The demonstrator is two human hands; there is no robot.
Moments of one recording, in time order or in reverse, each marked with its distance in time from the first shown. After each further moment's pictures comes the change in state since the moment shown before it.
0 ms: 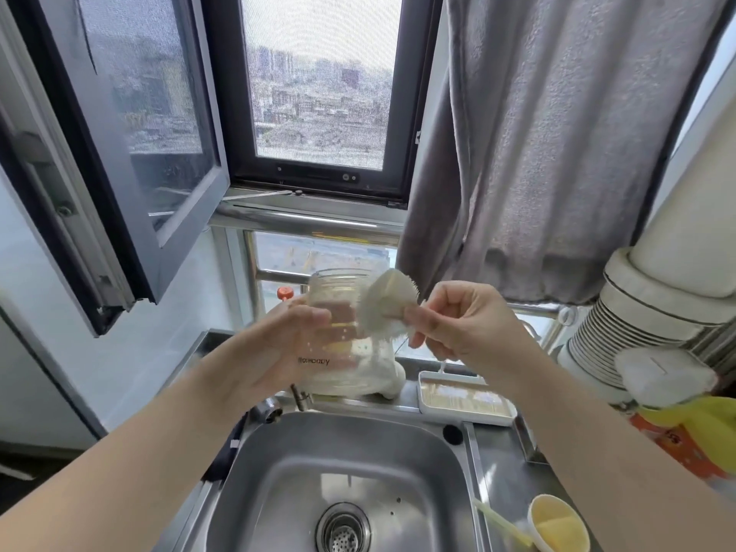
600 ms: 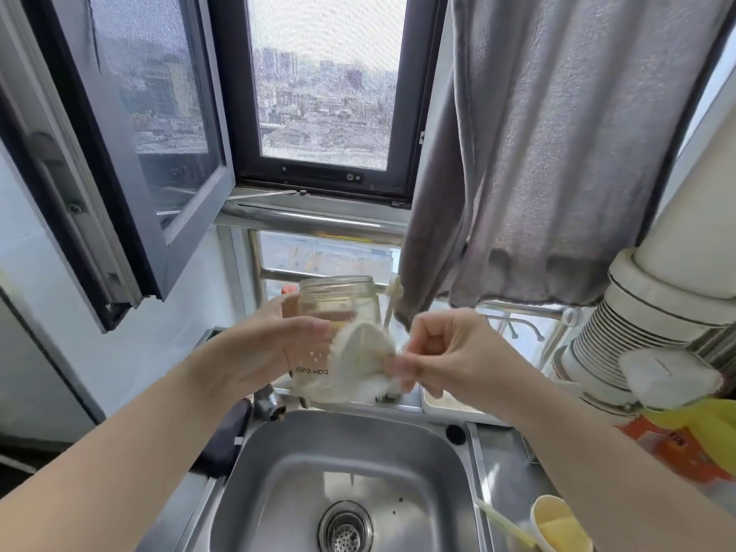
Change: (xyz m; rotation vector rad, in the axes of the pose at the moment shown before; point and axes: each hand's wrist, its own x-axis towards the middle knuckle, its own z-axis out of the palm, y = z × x) left_hand -0.006 0.006 -0.006 0.062 0.035 0.024; right_hand -0.016 0.002 0.012 -0.155 -0.188 0.014
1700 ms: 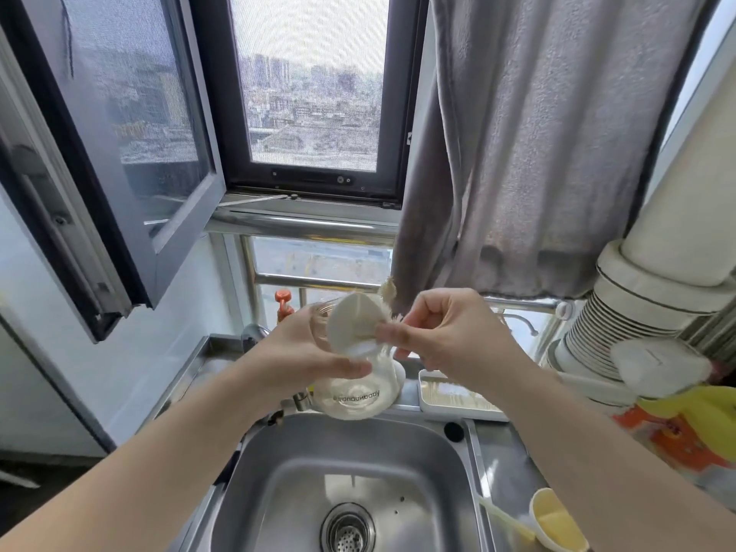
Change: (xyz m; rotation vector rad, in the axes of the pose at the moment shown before) left_hand 0.006 -0.006 0.036 0.459 0.185 -0.012; right_hand 0.004 -0.007 -0.001 -0.064 0.260 0.056
